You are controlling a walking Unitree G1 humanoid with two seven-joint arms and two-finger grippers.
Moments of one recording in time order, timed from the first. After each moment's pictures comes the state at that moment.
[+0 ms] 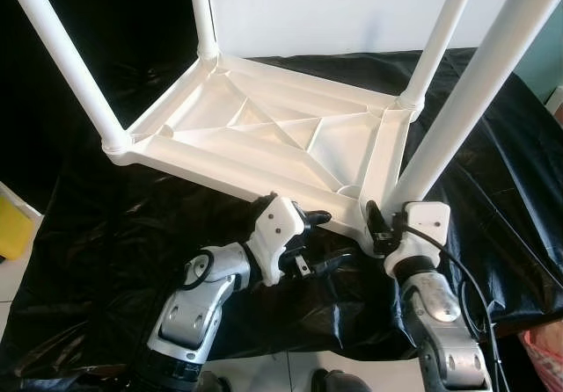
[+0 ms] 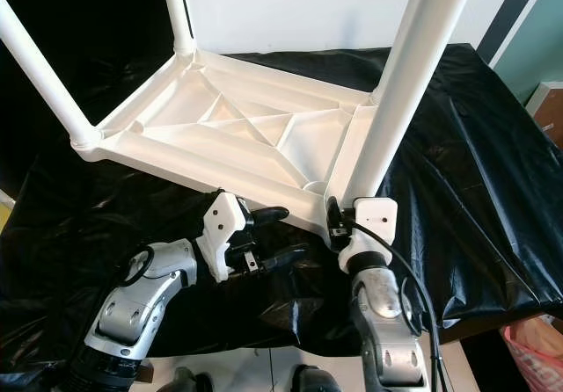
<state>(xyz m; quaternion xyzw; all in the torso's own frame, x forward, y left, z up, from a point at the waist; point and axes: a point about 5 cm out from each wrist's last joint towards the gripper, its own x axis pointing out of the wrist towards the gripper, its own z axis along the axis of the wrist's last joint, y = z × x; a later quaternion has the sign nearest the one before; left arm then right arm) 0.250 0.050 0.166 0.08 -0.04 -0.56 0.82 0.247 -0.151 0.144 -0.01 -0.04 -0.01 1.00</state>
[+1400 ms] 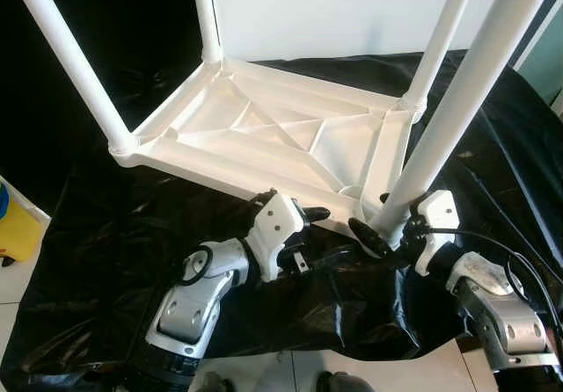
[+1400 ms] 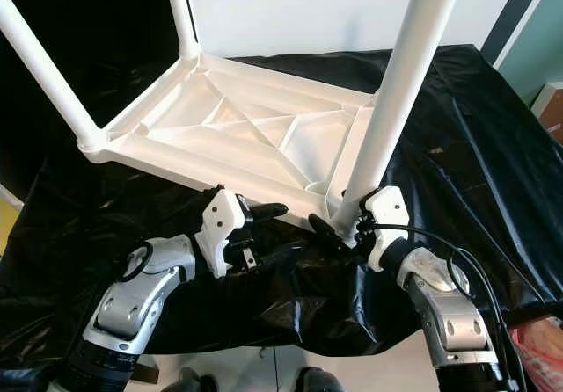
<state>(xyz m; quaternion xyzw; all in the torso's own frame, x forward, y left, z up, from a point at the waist) 0.254 0.051 0.169 0.10 -0.04 -0.56 0.82 0.268 -0.190 0.147 -0.10 -0.01 0.32 0.94</state>
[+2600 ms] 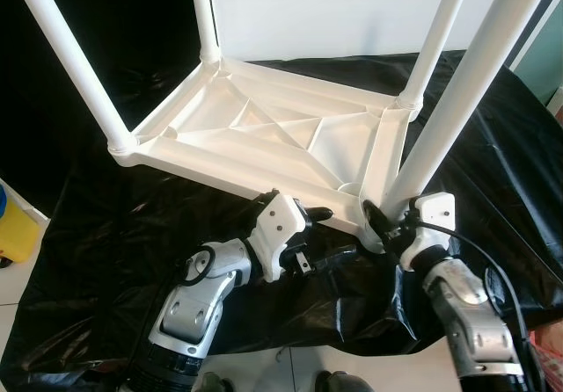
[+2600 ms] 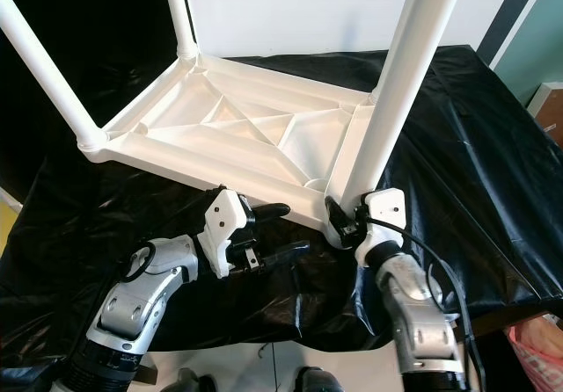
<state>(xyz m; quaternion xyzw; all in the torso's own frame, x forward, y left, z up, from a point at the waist) 0.253 0.048 0.168 0.09 -0.04 -0.57 0.82 0.266 -0.172 0.139 -0.01 -0.05 0.09 0.99</state>
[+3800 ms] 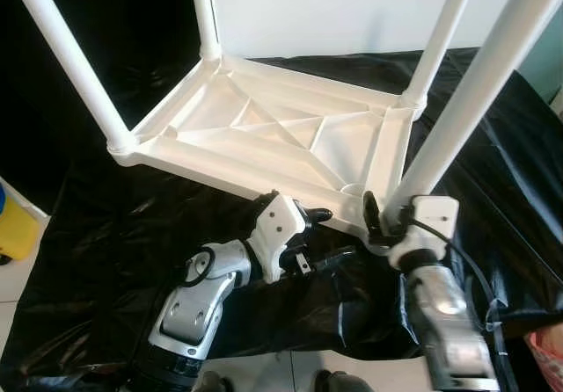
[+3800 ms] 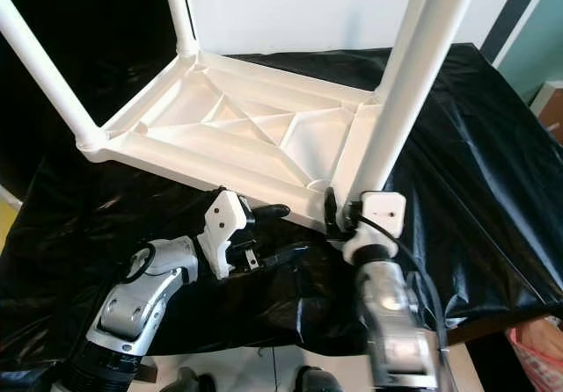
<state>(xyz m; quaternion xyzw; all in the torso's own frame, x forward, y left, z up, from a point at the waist) 0.254 0.051 0.167 0.09 -0.04 -0.56 0.82 0.255 -0.177 0.149 -0.01 -0.08 0.03 1.00</state>
